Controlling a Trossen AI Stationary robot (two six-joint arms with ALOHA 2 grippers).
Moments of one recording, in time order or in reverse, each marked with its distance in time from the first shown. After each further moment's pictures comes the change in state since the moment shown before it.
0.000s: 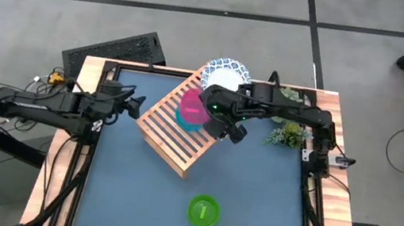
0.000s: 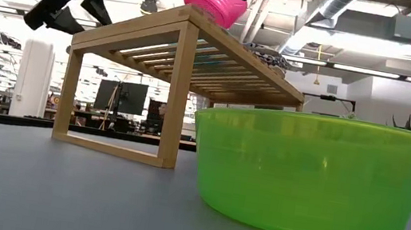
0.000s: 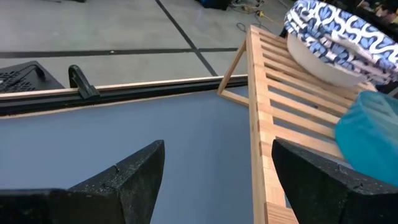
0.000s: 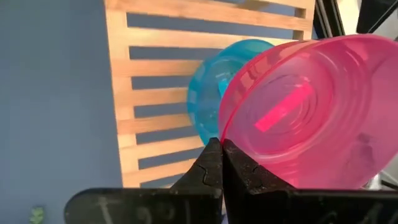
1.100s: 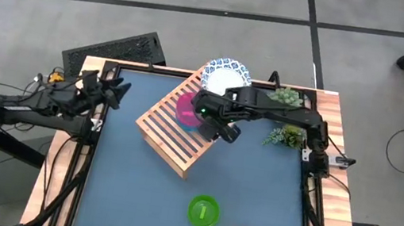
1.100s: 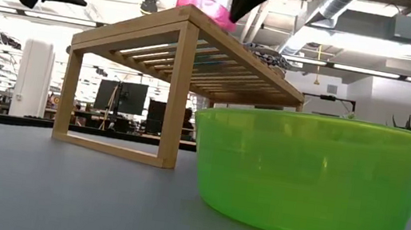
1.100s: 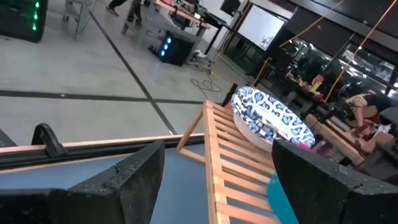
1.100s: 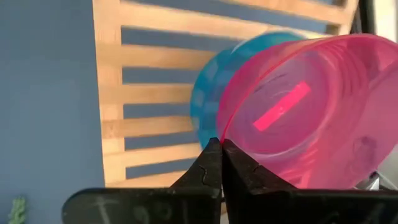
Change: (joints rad) left arm 0.000 -0.307 0.000 0.111 -0.001 0.181; right arm -0.002 0.068 -0.025 0.020 0.027 -0.070
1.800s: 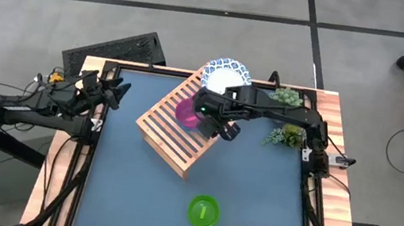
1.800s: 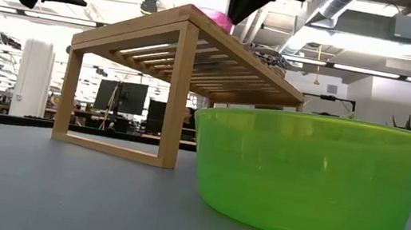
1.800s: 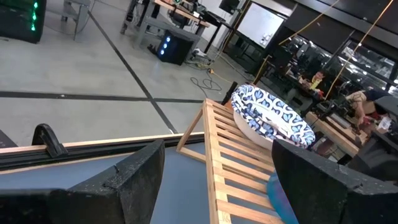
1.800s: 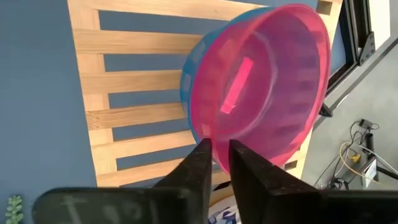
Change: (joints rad) left arm 0.000 -0.004 0.000 -0.005 0.005 0.009; right arm -0.015 0.003 0.001 0.007 0.045 0.034
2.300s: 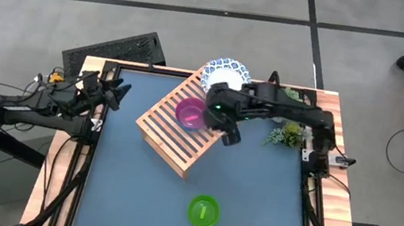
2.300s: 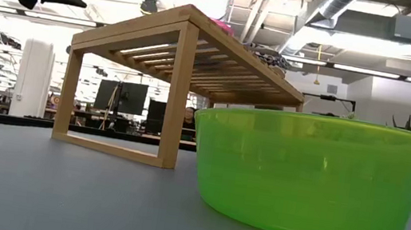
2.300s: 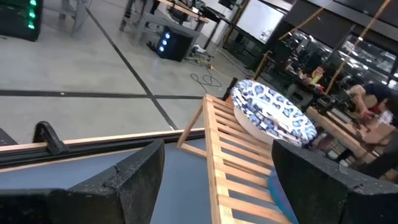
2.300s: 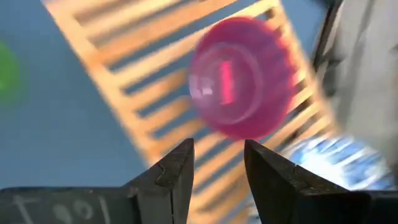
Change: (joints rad) left arm 0.000 0.000 0.000 -0.018 0.012 0.000; right arm 0.031 -0.067 0.080 -0.086 -0.054 0.580
